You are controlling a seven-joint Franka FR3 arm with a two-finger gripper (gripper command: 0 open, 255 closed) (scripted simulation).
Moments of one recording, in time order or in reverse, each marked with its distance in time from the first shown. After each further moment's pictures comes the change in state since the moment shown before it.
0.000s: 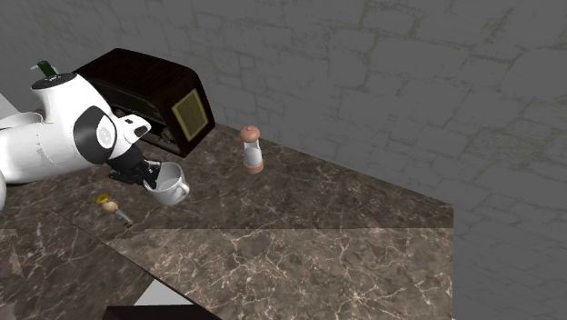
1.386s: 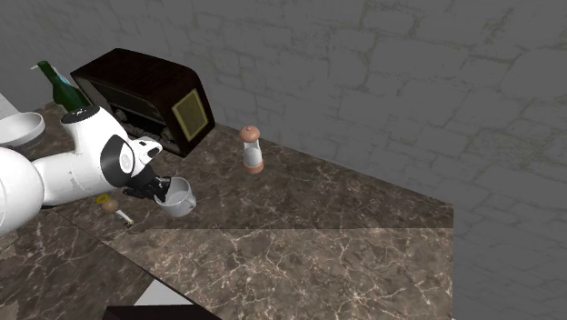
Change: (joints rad) arm -0.003 0.097 -0.001 -0.091 -0.014 0.187 0.017
